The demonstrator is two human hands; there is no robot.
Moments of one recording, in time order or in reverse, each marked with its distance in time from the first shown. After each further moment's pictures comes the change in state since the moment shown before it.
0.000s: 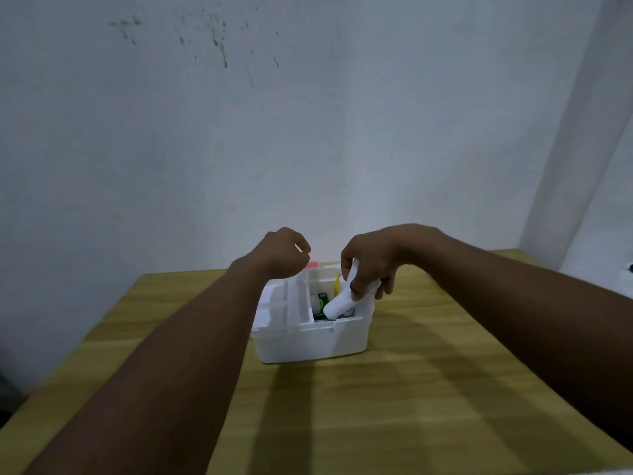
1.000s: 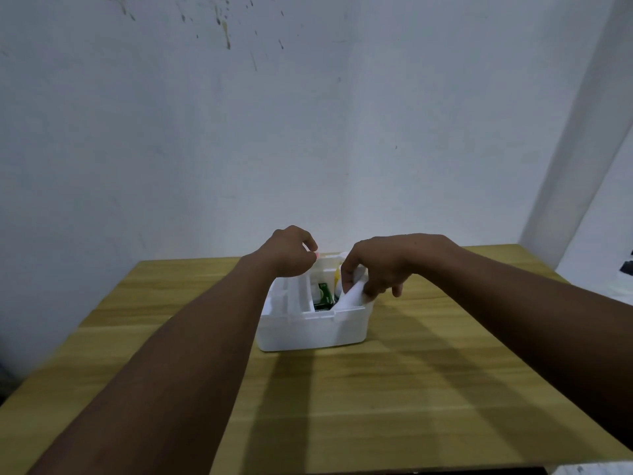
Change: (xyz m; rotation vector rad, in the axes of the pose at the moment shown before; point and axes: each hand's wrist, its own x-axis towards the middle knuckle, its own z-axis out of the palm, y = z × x) left_hand -0.001 -0.005 0.019 -0.028 -0.038 0.001; right_hand -0.010 0.002 0.022 -0.215 0.061 -0.082
